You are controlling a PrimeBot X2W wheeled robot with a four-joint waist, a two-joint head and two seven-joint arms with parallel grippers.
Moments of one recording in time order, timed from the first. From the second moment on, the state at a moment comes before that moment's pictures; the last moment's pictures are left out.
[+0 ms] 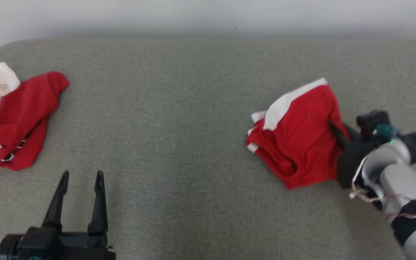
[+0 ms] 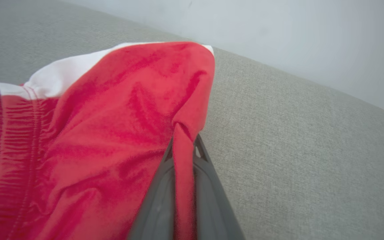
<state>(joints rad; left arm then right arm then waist) -0.05 0.10 0.01 0.04 -0.16 -0.11 -0.26 -0.67 -0.37 0.45 0.74 0.34 0.13 0.04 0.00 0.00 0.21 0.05</state>
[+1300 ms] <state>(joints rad) -0.15 0.30 0.08 -0.38 -0.08 -0.10 -0.12 -1.30 -0.66 0.71 0.95 0.45 0.13 -0.07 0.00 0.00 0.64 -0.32</state>
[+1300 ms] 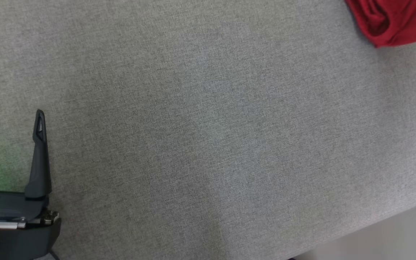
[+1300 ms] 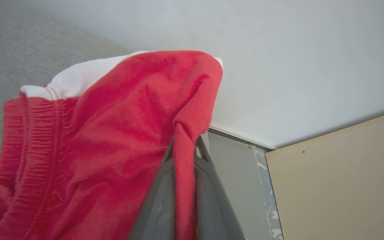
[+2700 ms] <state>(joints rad) -0.04 0.18 0.03 -0.12 -0.16 -0.03 -0.25 -0.97 -0.51 0.37 0.73 0.47 0.13 -0.26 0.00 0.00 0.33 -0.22</state>
